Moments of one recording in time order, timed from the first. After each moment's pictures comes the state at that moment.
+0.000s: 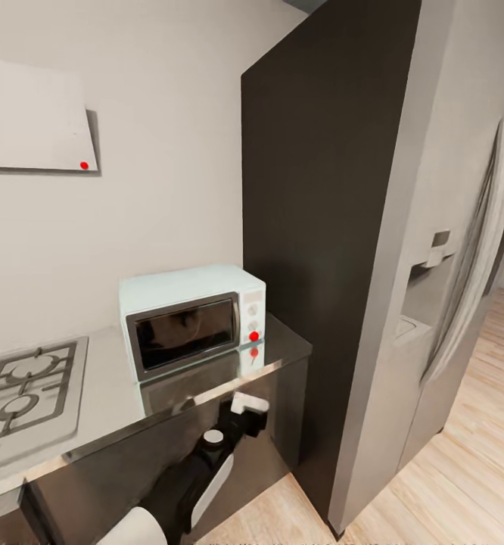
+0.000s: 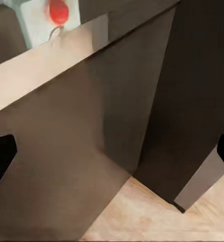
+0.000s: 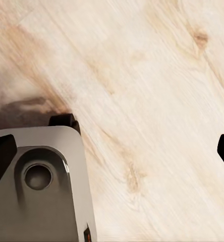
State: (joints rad) left arm -0.53 -0.17 -0.50 -0.78 0.19 0.20 0.13; right arm -0.15 -0.20 -0.05 0.03 -0.06 -0.12 0.10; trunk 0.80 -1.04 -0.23
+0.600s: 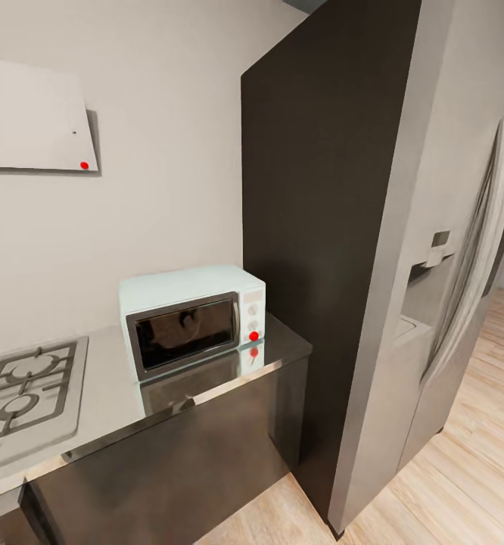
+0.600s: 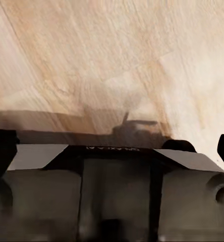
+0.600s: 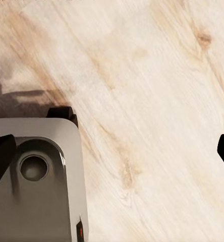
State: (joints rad) left arm -0.25 -0.11 -0.49 0.00 0.70 0.00 -0.13; right arm -0.15 -0.20 -0.05 0.03 0.00 -0.11 0.10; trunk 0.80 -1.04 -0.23
